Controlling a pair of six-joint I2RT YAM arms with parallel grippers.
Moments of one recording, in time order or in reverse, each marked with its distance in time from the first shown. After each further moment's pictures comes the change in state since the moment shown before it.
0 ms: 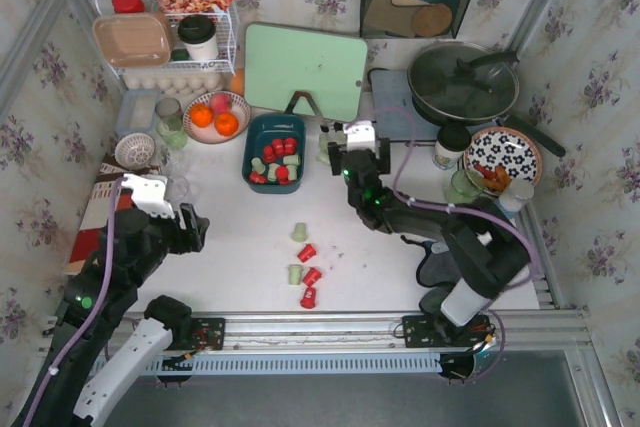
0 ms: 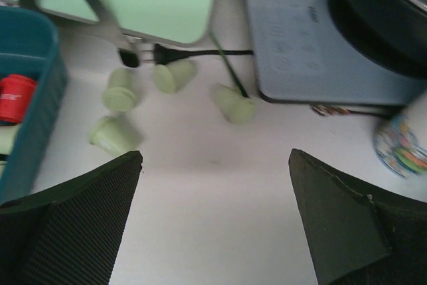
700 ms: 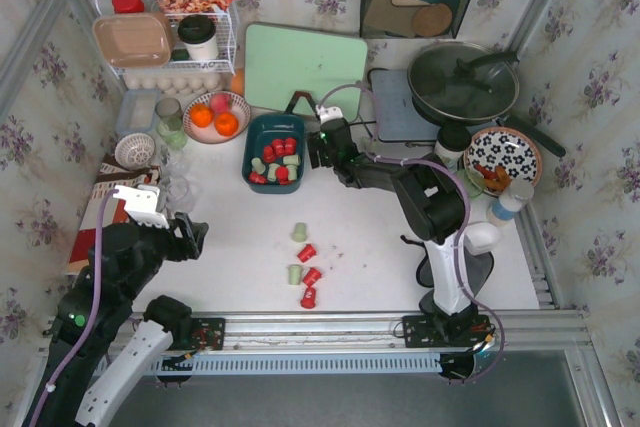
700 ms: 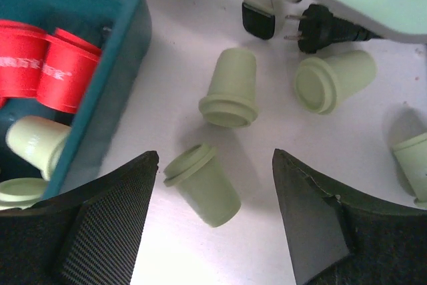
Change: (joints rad) left arm 0.000 -0.113 -0.035 0.008 0.032 0.000; right arm -0.111 0.537 0.557 -0.302 -0.519 0.080
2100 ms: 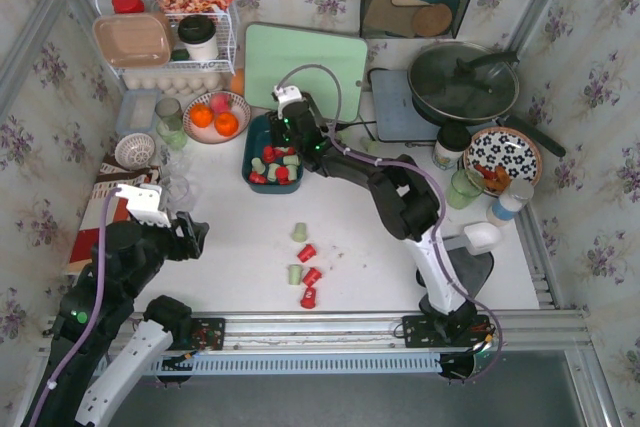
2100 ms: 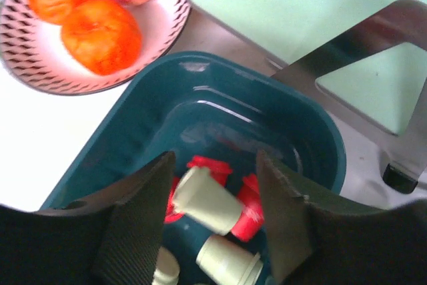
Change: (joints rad) left arm -0.001 0.011 -0.006 0.000 -0.005 0.000; right arm 0.112 0.171 0.412 -0.049 -0.090 0.032
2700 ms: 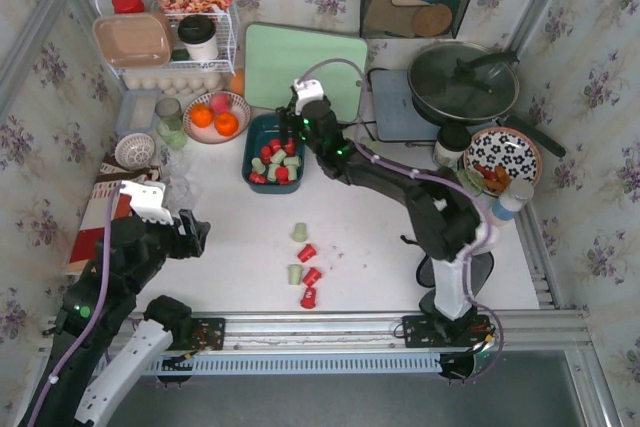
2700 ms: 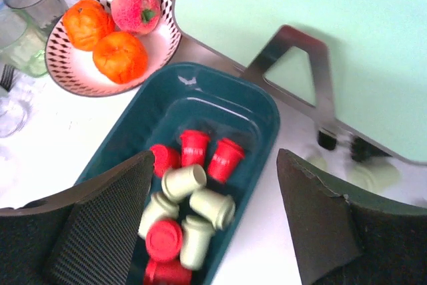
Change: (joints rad) left arm 0.000 0.026 -0.001 0.000 -0.003 0.000; right arm 0.002 -0.240 -0.207 0.055 0.082 -0.004
